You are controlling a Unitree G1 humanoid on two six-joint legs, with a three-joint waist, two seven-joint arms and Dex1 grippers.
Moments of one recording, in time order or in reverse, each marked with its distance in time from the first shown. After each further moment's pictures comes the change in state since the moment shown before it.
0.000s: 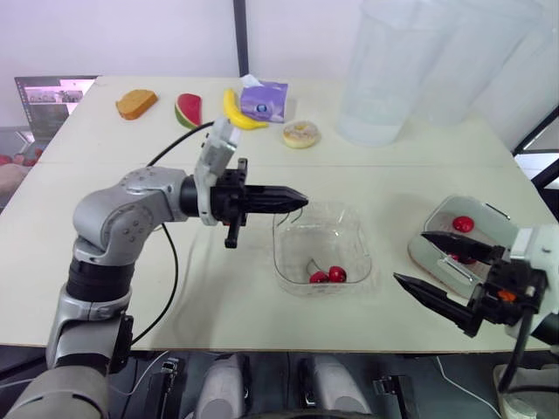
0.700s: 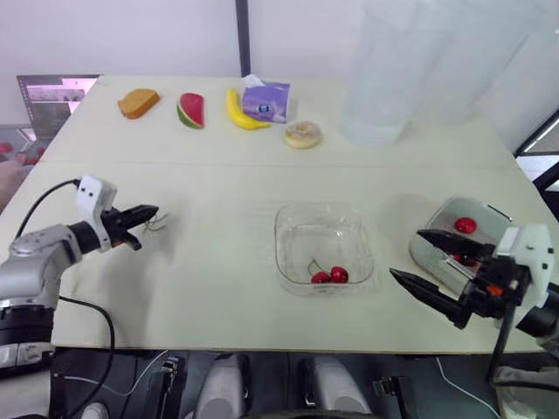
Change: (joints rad) left arm 0.361 0.243 0.249 0.600 0.397 -0.506 0.145; right arm -0.041 -0.037 0.109 0.055 -0.039 -0.057 -0.053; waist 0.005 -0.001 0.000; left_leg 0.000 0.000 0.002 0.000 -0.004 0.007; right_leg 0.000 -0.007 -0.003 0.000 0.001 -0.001
